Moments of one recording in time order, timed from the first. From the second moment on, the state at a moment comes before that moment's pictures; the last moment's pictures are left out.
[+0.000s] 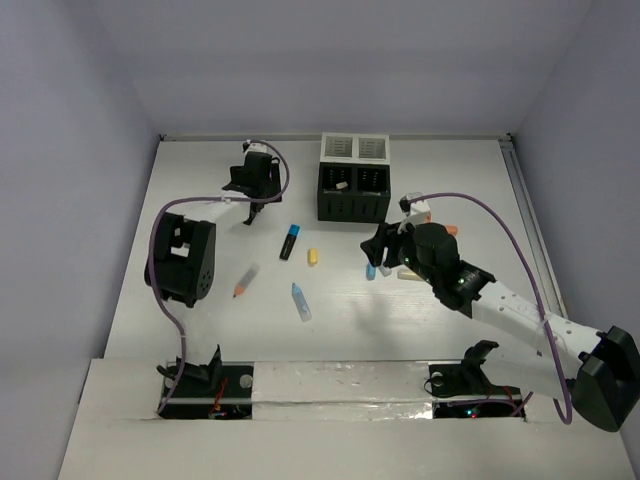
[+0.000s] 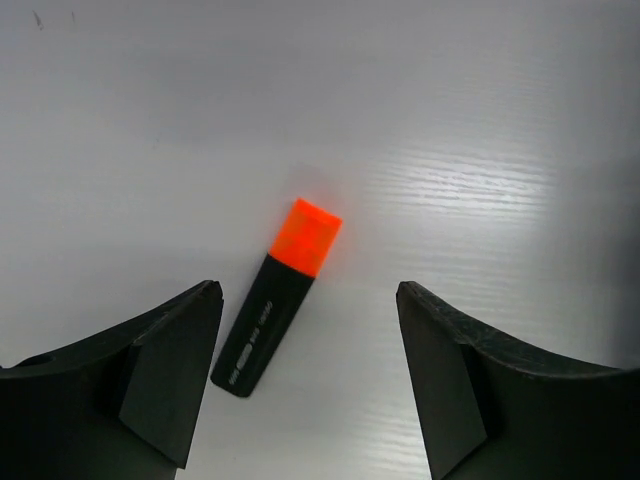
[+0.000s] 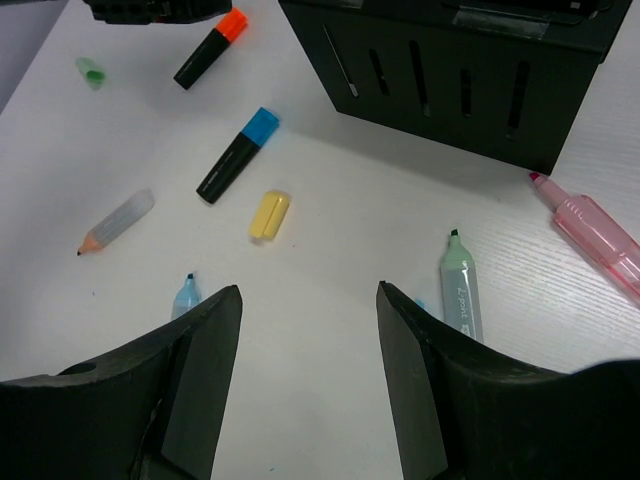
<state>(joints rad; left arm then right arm) -0.30 1.84 1.22 -0.05 -0.34 -0.26 0.71 1.04 0.64 0.08 0.13 0.40</state>
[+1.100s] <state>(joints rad) -0.25 2.03 1.45 -0.26 -0.22 -0.18 0.71 1.00 0.64 0.08 0.12 0.41</state>
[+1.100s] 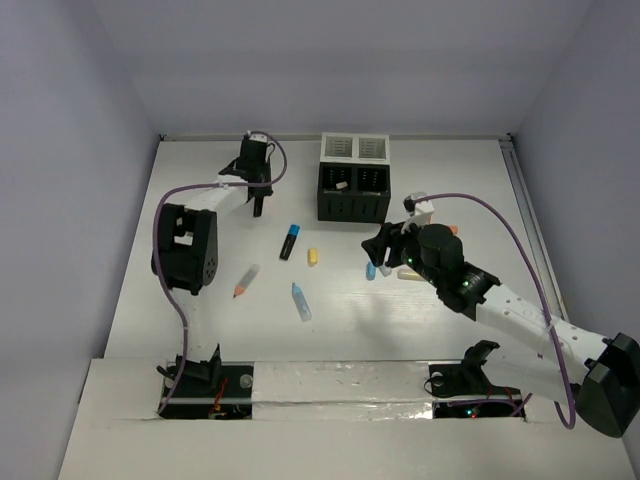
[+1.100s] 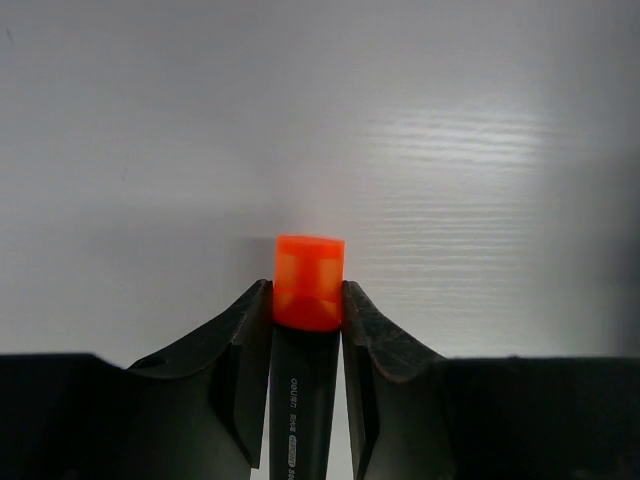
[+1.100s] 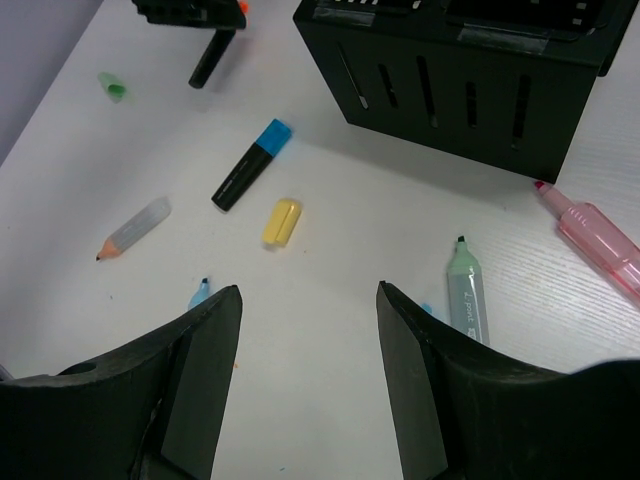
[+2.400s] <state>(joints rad) -0.46 2.29 1.99 0.30 0.00 -0.39 0.71 0.98 0.59 0.16 0.09 0.41</state>
